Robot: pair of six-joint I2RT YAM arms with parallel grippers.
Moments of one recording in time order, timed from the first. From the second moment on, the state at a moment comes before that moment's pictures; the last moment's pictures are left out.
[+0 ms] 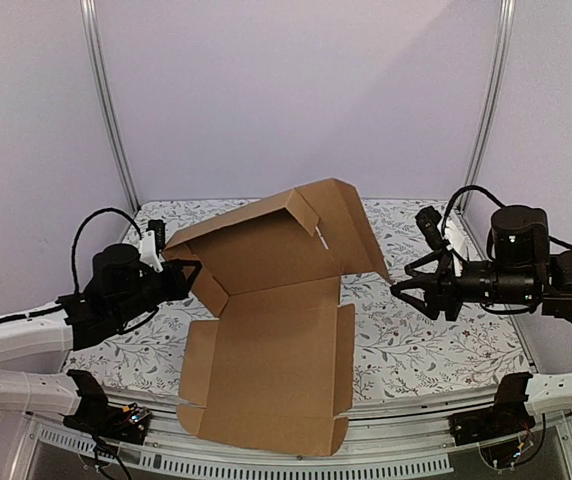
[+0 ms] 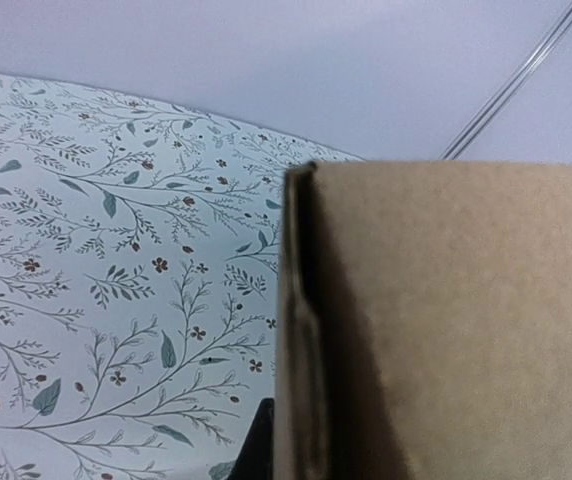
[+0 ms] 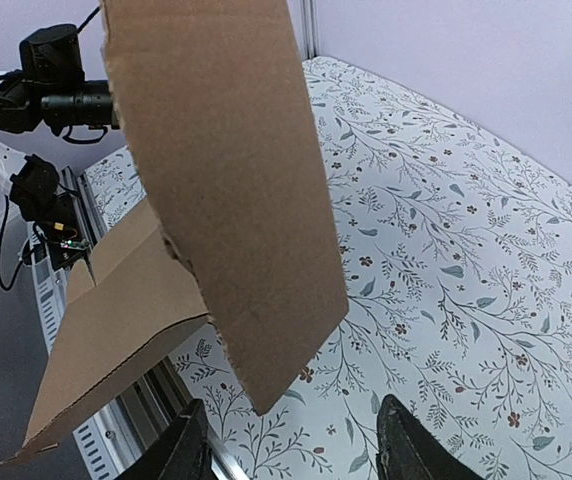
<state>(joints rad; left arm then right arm) -0.70 0.95 0.45 0.22 -0.17 -0.62 0.98 0.83 0.92 -0.55 -0.01 0.14</state>
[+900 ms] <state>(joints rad) -0.70 0.87 0.47 0.13 -0.06 -0.44 0.98 1.04 1.13 -0.71 -0.12 -0.07</state>
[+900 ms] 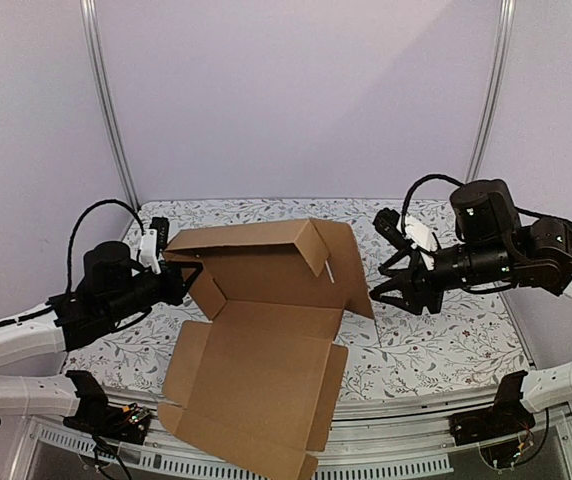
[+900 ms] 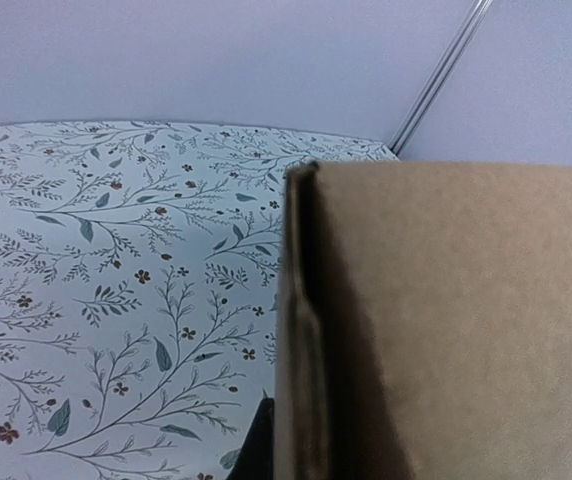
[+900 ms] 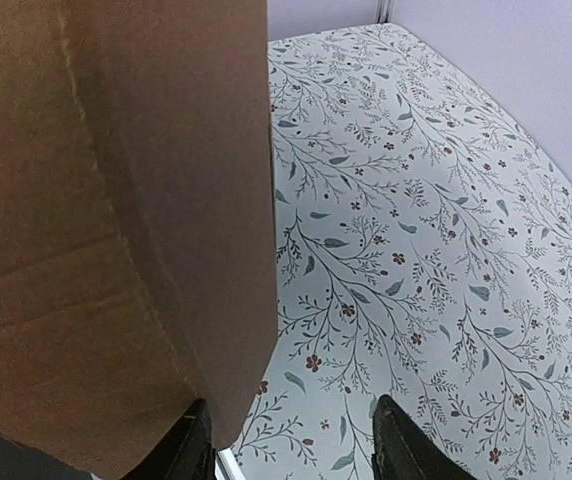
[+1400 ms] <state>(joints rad) -0.70 0.90 0.49 0.11 -0.07 -0.43 0.99 1.15 1.14 -0.59 -0.28 -0.03</state>
